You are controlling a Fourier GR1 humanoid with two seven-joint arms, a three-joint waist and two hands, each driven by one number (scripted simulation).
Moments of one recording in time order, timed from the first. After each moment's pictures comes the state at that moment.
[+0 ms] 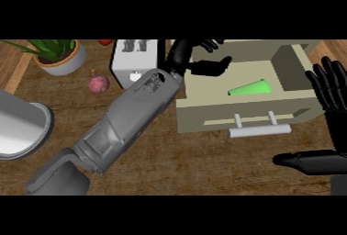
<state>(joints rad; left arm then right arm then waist) -1.25 0.00 -0.55 -0.45 0.56 0.40 -0.30 -0.13 -0.19 -0.18 -1.89 -0.07 0.24 -0.01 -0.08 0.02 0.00</state>
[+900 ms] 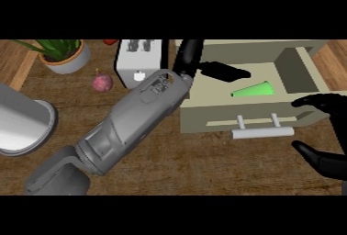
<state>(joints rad) -1.27 0.00 -0.63 -0.54 0.67 0.52 -0.38 -0.12 -0.23 -0.21 -1.92 -0.27 0.38 0.01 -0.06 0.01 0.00</state>
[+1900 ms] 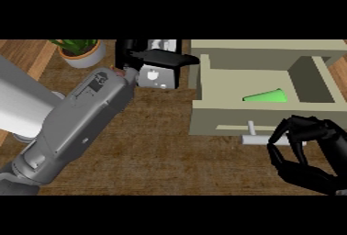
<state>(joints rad) -1.03 0.26 -0.49 -0.93 0.67 0.47 -0.25 -0.03 -0.27 -0.02 -2.01 0.23 0.35 0.02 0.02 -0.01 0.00</state>
